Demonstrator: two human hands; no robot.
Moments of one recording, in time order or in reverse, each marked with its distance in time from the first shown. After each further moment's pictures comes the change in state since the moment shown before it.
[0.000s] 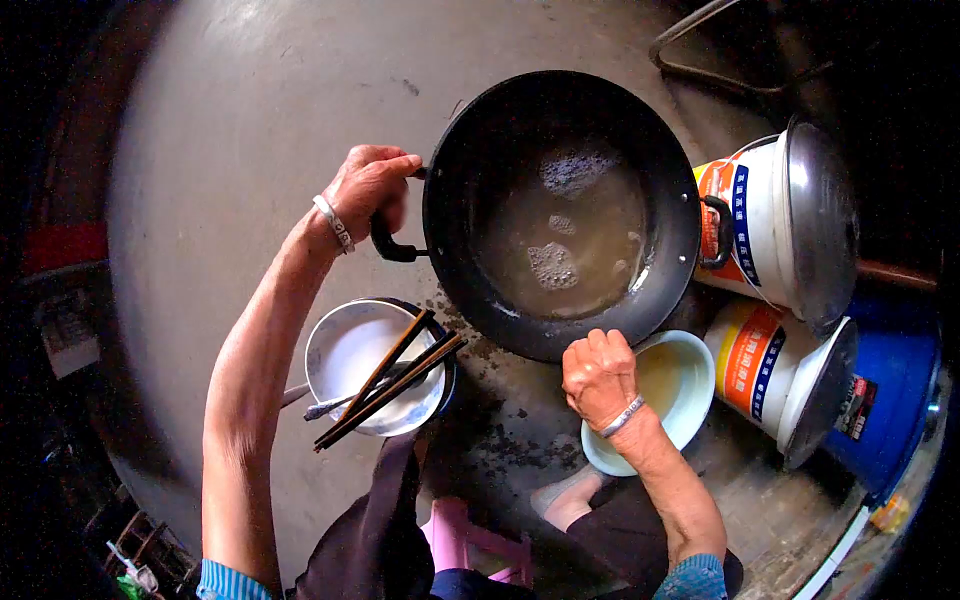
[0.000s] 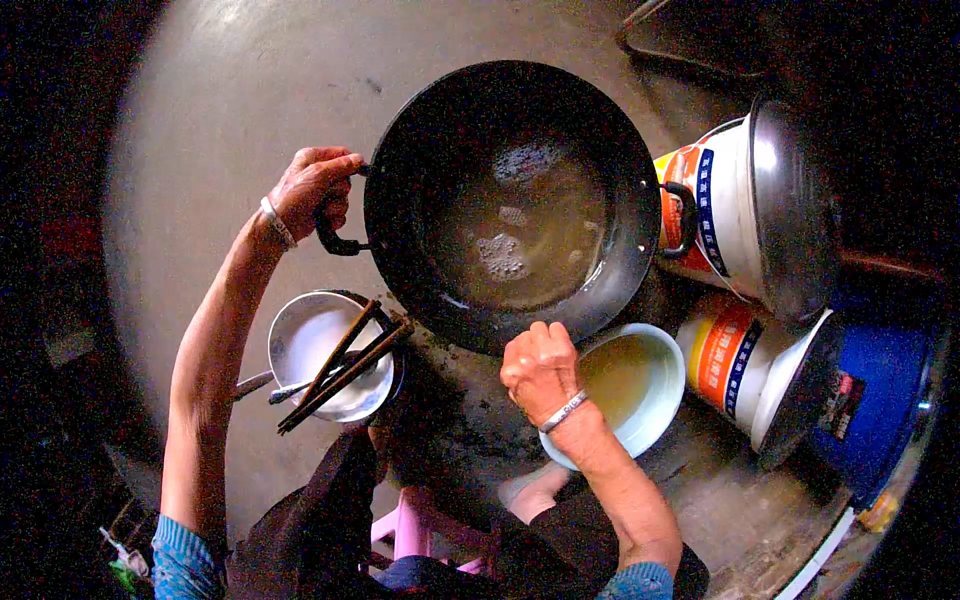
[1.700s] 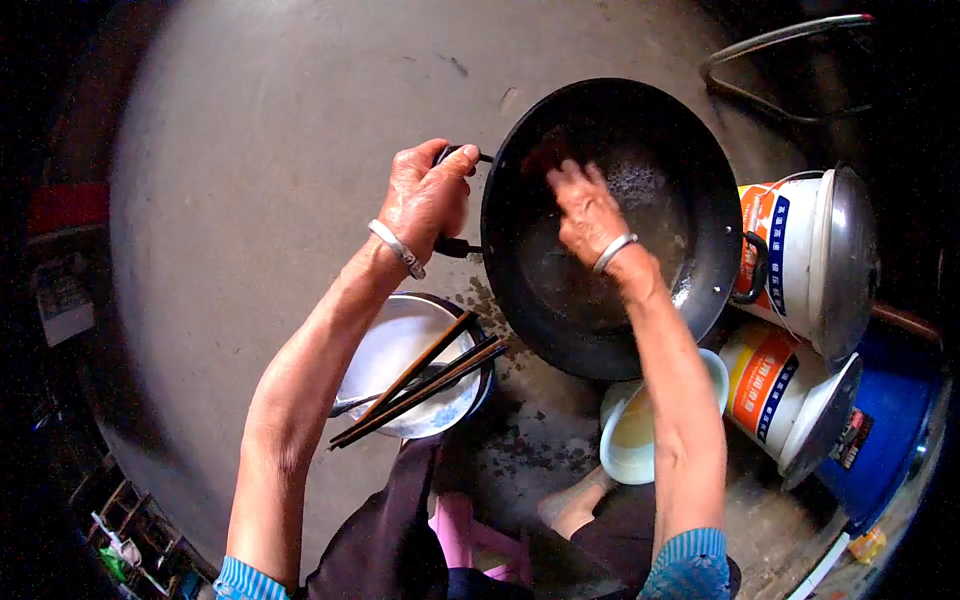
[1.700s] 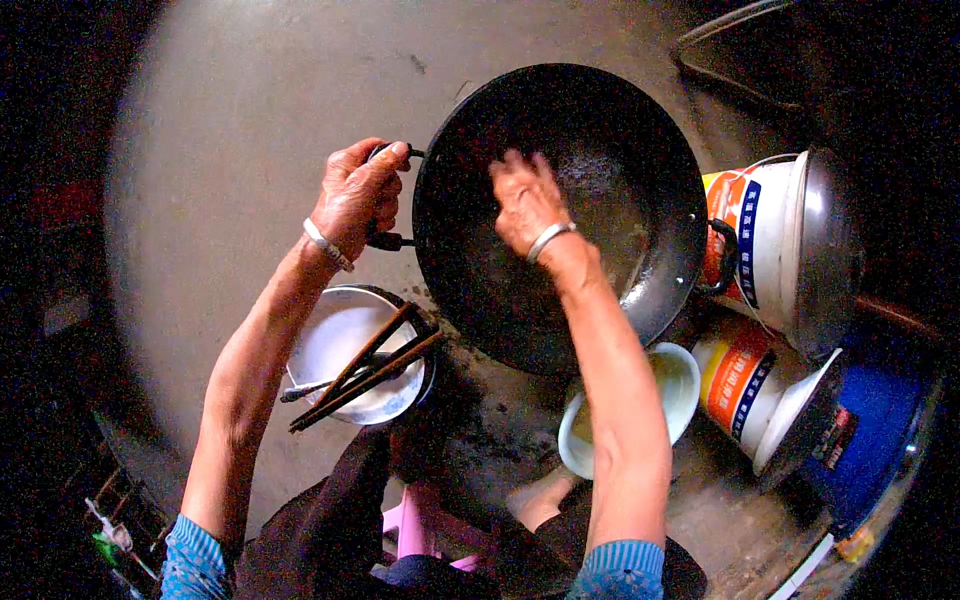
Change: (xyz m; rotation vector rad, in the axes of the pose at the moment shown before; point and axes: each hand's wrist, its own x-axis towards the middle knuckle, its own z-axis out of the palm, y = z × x) left_hand -0.005 -0.035 0.007 -0.191 0.159 0.196; right_hand 0.181 0.057 0.064 0.168 0.025 0.012
